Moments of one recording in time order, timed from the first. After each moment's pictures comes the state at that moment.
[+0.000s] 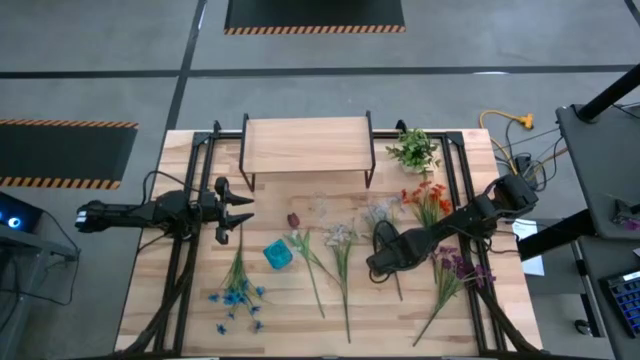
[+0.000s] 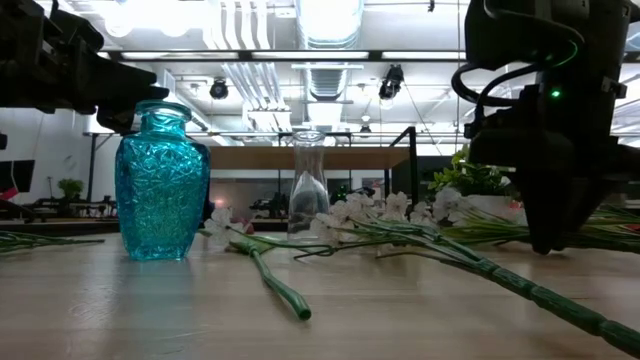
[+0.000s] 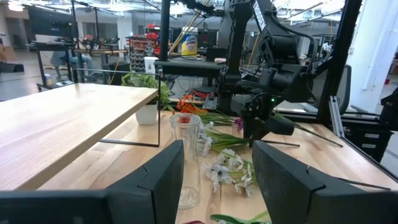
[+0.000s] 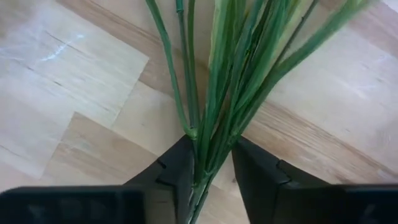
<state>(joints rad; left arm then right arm) -0.02 0.08 0.01 0.07 -0.14 -0.06 0.39 1.72 0.92 -0.77 0.21 1.45</state>
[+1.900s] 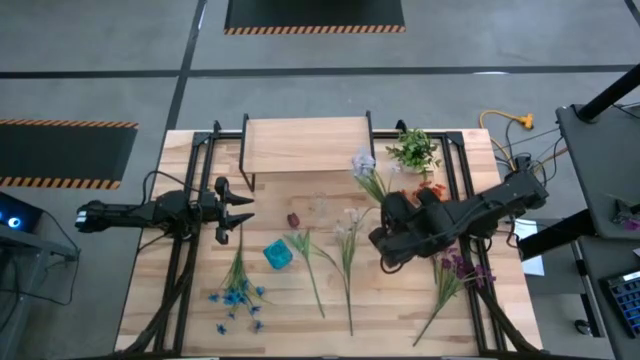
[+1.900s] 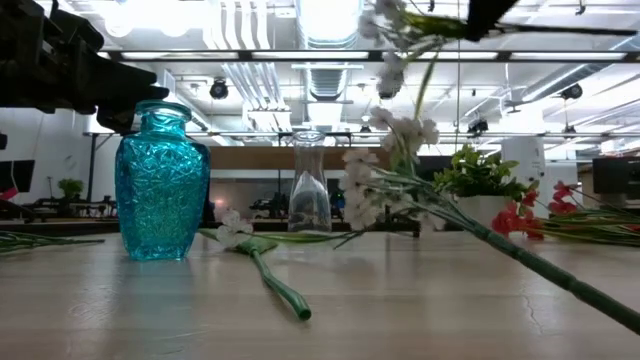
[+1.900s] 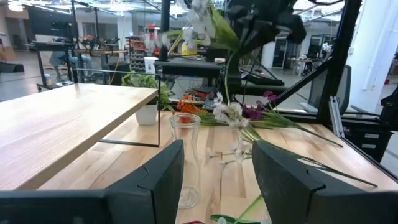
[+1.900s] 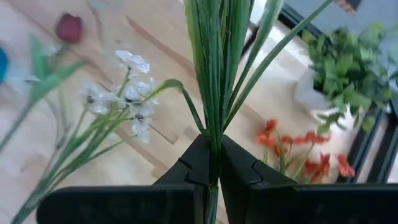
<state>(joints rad) -0.02 0.08 0.01 0.07 -0.14 -0.06 0.41 1.62 1.65 -1.57 0.63 1.28</state>
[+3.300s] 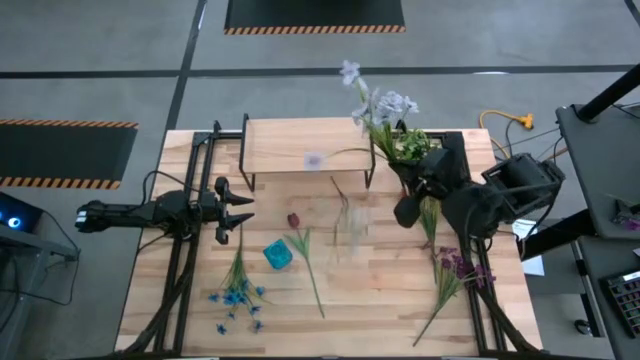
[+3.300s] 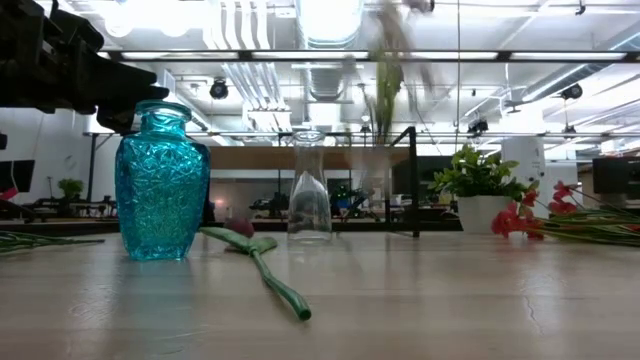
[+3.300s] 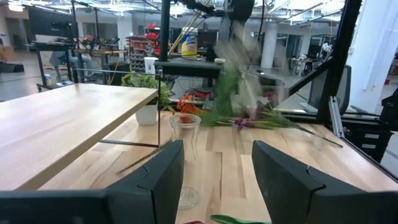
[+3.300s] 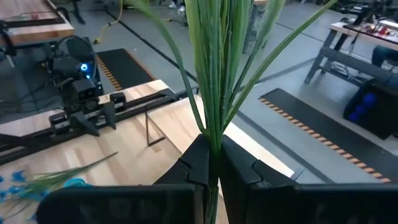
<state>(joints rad) -0.02 0.08 0.01 0.07 -0.14 -0.06 0.49 1.63 2.31 -1.42 1.05 0.60</state>
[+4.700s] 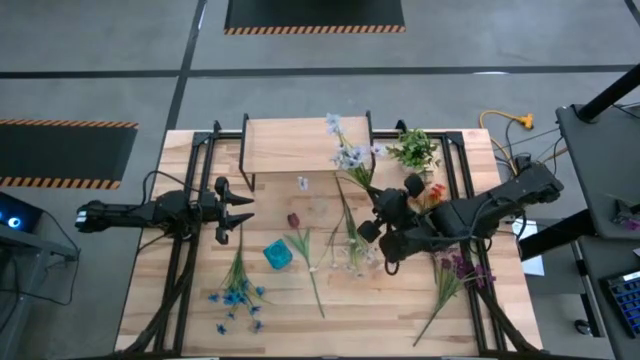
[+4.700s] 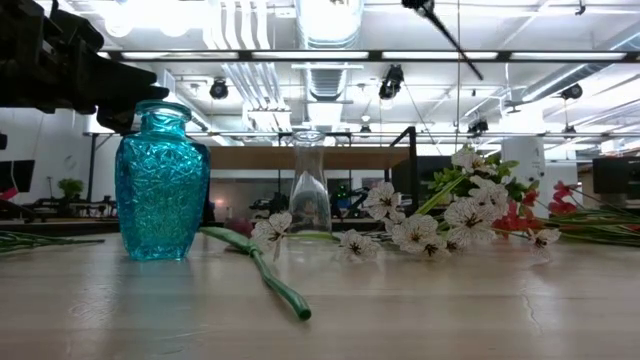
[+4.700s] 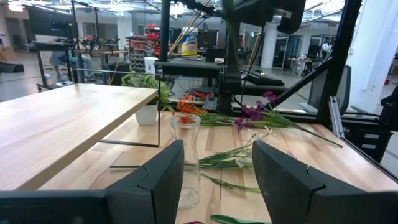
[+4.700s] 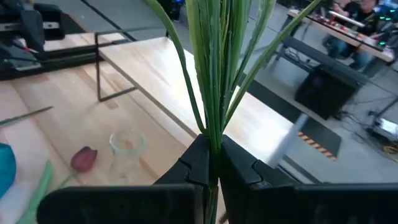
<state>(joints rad) -0.02 0.08 0.01 0.07 -0.14 -0.06 0.40 1.48 1.37 -0.86 1.13 0.68</state>
